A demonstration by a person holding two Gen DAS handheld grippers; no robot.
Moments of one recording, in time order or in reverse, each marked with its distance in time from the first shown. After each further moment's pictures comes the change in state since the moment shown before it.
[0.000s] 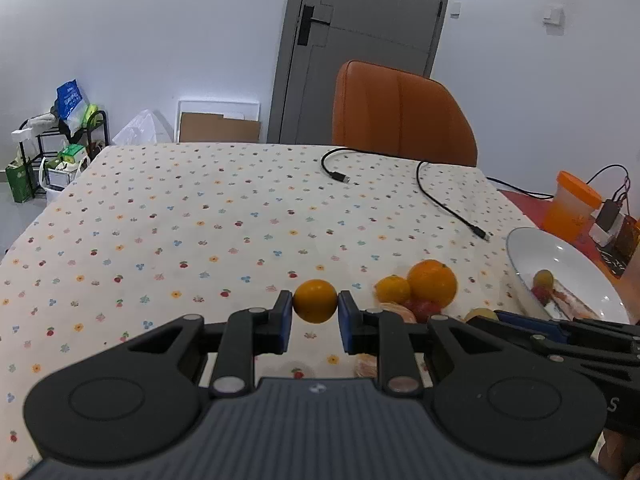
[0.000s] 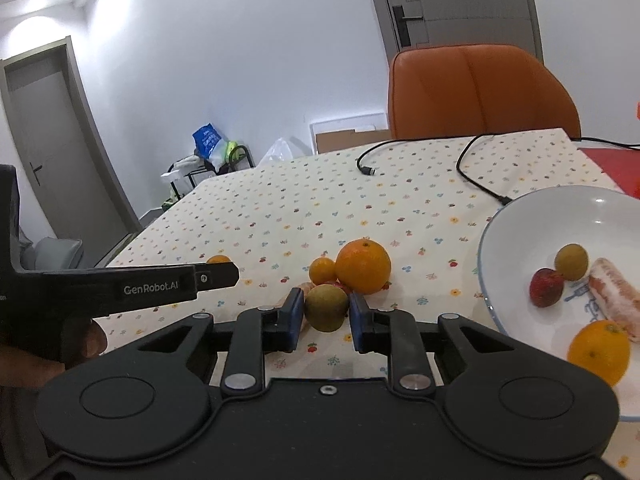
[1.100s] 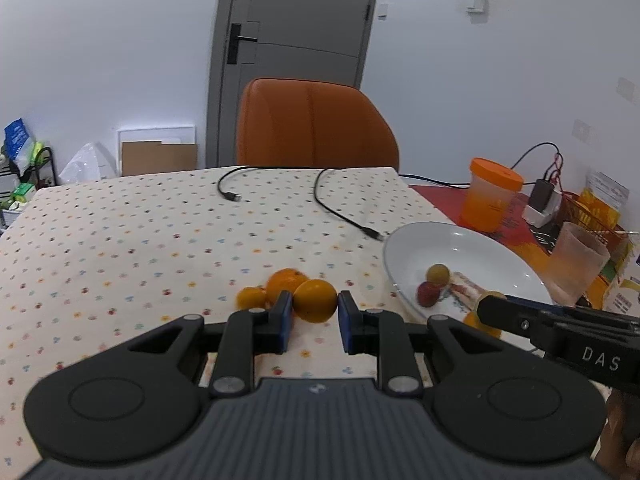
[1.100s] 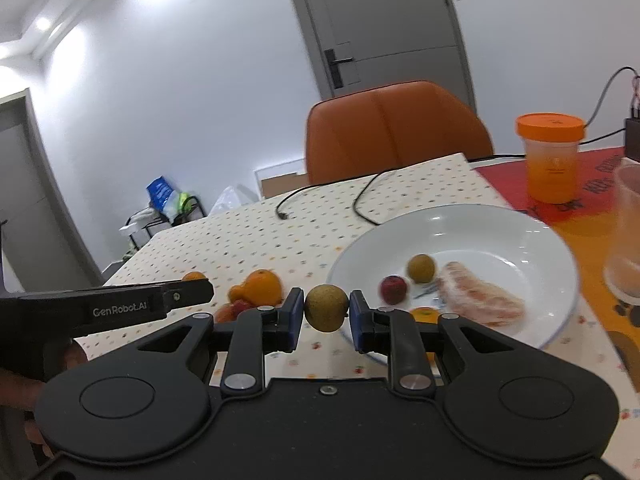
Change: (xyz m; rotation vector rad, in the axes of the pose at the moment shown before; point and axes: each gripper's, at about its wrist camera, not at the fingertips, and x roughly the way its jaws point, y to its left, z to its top) left arm -0.019 -0.089 -0.003 0.117 -0.037 -0.135; right arm -0.085 -0.058 -0.012 0.105 -0.135 -0.142
